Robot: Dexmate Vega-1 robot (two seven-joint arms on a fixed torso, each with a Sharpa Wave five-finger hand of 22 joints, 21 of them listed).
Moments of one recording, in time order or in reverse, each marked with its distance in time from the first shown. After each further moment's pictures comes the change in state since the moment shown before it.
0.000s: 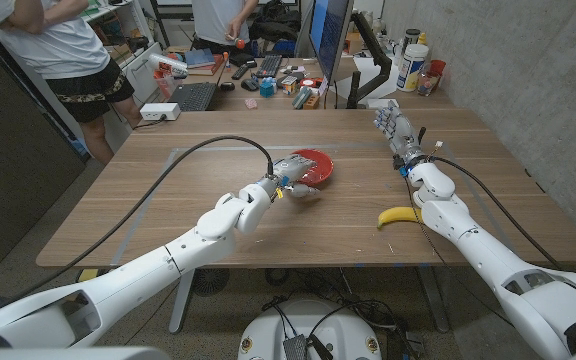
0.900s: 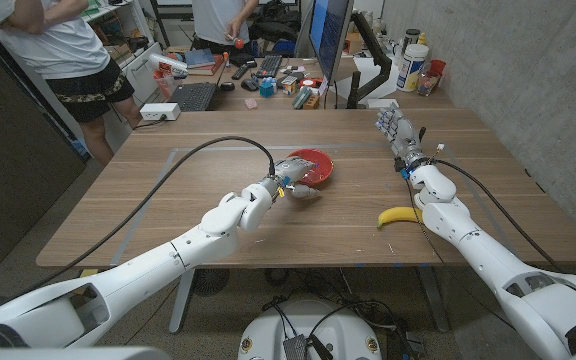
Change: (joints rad) left arm -0.039 -0.022 0.030 0.066 -0.033 -0.011 0.010; left_hand 0.000 0.000 0.000 0.000 0.000 0.014 -0.004 0.000 0.000 0.016 -0.002 0.007 0.000 0.014 -0.004 0.000 0.000 0.004 0.004 0.000 0.005; right arm -0.010 -0.001 0.006 0.005 0.004 0.007 -0.004; right_hand 0.000 0.000 -0.004 -0.004 0.000 -0.006 -0.006 0.000 0.000 0.000 0.000 0.000 0.000 0.000 0.000 0.000 0.000 0.000 0.000 0.000 0.000
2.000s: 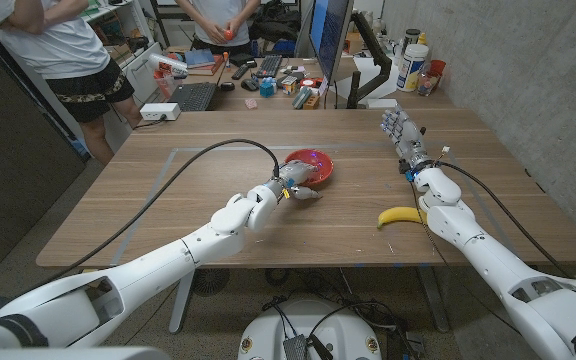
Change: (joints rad) left arm -0.046 -0.051 0.051 0.098 -0.014 0.011 0.025; left_hand 0.012 0.004 0.000 0.000 0.000 0.029 -0.007 0.008 0.000 0.024 -0.013 0.000 0.000 0.021 -0.012 0.000 0.000 0.018 -0.001 0.004 0.000; right arm -0.026 -0.019 0.015 -0.016 0.009 0.004 -0.002; right_hand -0.005 -0.005 0.000 0.000 0.000 0.000 0.000 0.000 0.000 0.000 0.000 0.000 0.000 0.000 0.000 0.000 0.000 0.000 0.000 0.000 0.000
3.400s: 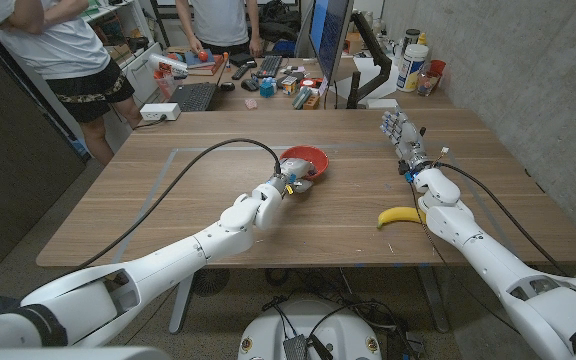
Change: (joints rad) left arm -0.039 -0.058 0.042 0.098 -0.059 0.044 0.102; left_hand 0.480 0.089 0.213 -0.050 -0.113 0.542 -0.100 0.125 0.008 0.572 -0.115 0.090 0.044 0.611 -0.014 0.094 0.004 0.645 -0.025 0.220 -0.006; right arm 0.008 0.005 -0.006 0.019 -0.007 0.003 -0.001; right_hand 0.000 0.000 -0.006 0.000 0.000 0.000 0.000 0.000 0.000 0.000 0.000 0.000 0.000 0.000 0.000 0.000 0.000 0.005 0.005 0.000 0.000
